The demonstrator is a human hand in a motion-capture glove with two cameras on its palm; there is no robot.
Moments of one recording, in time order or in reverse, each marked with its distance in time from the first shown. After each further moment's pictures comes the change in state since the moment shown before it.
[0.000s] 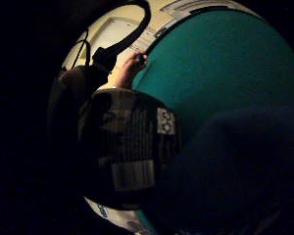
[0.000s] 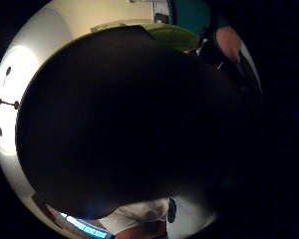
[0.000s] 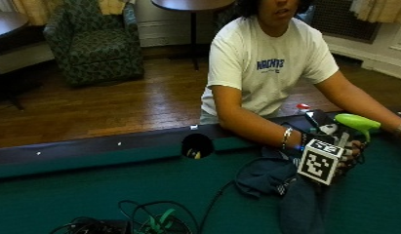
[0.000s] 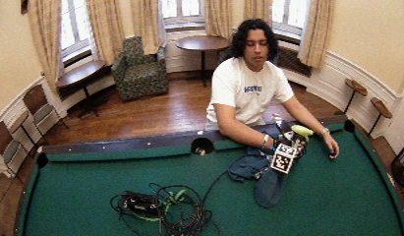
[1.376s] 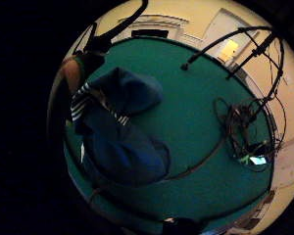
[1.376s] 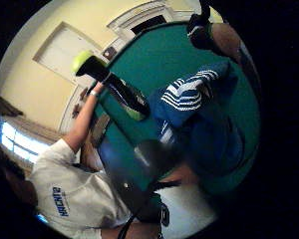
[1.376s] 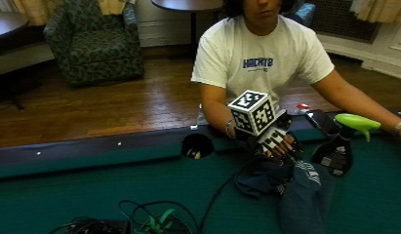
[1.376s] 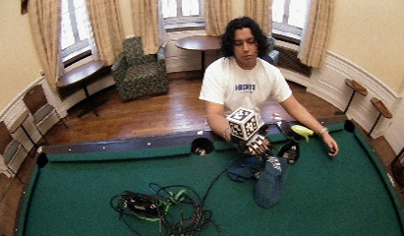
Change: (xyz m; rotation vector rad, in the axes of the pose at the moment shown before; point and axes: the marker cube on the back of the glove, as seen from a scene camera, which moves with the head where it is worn) arm -0.020 0.157 -0.154 0.342 1.047 0.067
